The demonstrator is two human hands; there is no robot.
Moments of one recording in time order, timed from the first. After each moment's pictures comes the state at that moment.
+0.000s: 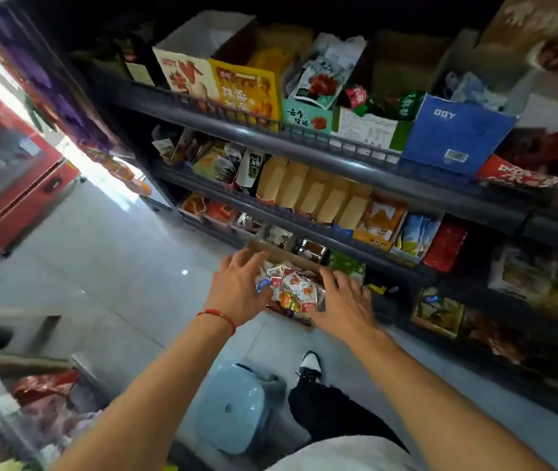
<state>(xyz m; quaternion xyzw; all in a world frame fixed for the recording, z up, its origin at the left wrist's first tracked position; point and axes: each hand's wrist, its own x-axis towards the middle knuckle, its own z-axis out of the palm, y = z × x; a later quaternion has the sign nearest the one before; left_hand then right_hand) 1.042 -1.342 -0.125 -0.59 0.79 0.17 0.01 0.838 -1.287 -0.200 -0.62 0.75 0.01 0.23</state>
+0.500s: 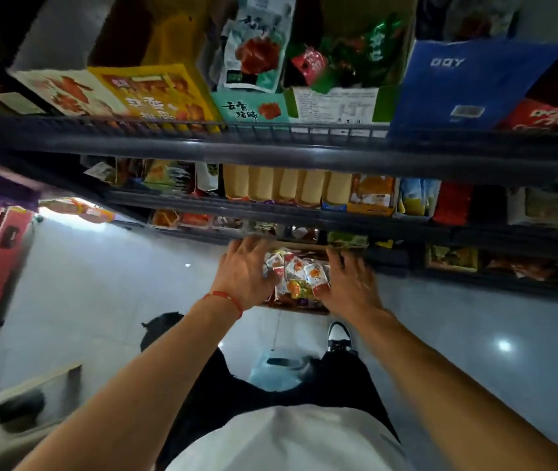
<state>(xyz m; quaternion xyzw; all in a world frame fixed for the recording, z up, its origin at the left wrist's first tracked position) 1.001 -1.494 -0.176 -0.44 0.88 0.16 0.12 0.830 -1.370 -0.255 -0.49 0.81 -0.03 0.32</state>
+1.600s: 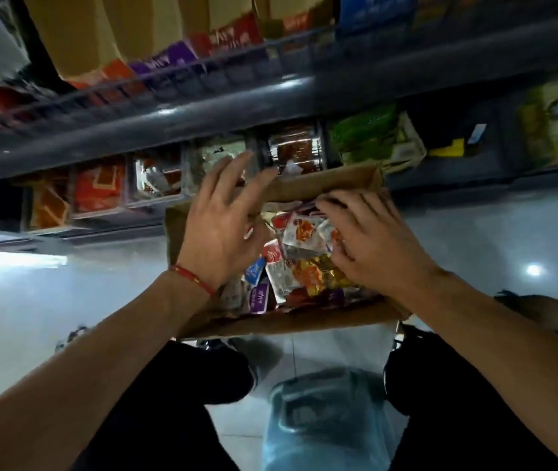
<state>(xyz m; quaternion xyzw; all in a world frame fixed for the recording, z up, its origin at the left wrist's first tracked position) 1.031 -1.614 -0.574 -0.22 0.97 0.08 -0.06 0.867 -1.429 -0.626 -0.59 0.79 -0.14 0.13</state>
